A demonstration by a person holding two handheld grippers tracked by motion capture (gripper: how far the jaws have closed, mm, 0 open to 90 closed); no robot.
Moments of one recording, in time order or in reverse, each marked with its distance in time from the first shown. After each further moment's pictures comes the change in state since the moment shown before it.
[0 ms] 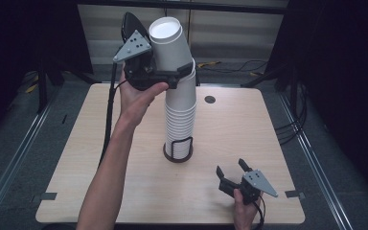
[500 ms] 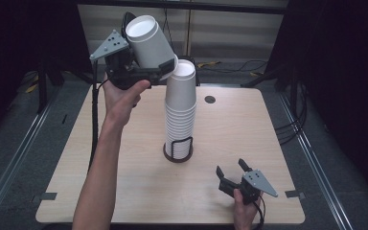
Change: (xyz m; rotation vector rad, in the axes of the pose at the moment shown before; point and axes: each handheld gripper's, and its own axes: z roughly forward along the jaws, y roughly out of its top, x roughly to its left) left arm 0.024 -0.005 -0.029 -0.020 0.044 -0.066; right arm 0.000 0.000 0.000 0.000 -0.003 -0.001
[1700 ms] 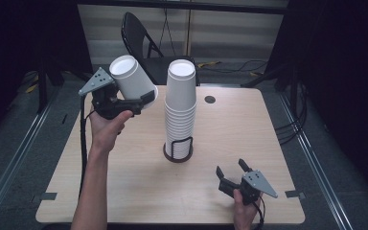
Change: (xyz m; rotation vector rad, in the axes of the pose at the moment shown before) left arm 0.012 -0.074 -0.044 0.101 0.070 -0.078; right arm 0.001 0.000 -0.001 -0.004 -0.002 -0.005
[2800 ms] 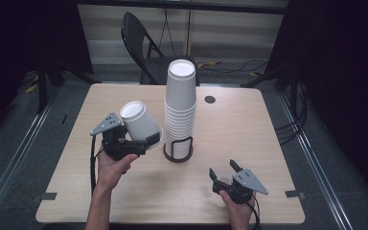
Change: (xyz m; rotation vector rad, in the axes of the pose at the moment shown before) left arm -0.031 -0.093 -0.018 0.122 -0.071 -0.163; right arm 0.019 0.002 0.007 0.079 0.058 -0.064
